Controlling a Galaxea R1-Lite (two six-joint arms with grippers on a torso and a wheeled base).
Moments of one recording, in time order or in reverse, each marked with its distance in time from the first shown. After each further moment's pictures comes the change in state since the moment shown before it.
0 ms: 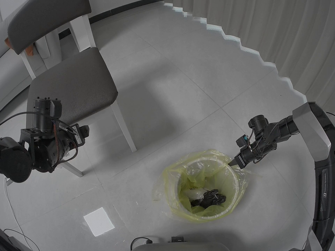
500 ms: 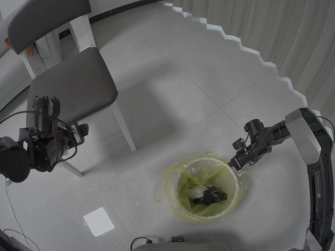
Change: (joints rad) left arm 0.000 -0.007 -0.002 -0.003 0.000 0.000; right arm 0.000 0.094 -0.079 0.001 0.001 0.002
